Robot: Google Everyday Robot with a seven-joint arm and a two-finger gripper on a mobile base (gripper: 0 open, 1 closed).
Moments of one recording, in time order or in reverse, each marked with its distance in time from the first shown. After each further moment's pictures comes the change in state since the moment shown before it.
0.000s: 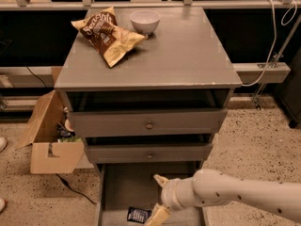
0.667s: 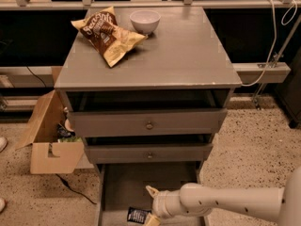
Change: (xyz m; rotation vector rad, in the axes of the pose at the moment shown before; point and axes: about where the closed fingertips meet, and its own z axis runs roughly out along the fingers) arm 0.068 -0.013 0.115 -0.021 -0.050 -0.043
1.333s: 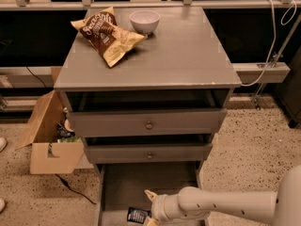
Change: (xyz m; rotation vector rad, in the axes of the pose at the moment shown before) arm 0.014 0.010 0.020 -0.022 -0.014 0.037
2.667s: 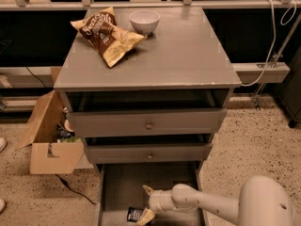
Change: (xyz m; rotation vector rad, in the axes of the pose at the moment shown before) arm 0.076 -0.081 0.106 0.024 -0.057 -0.059
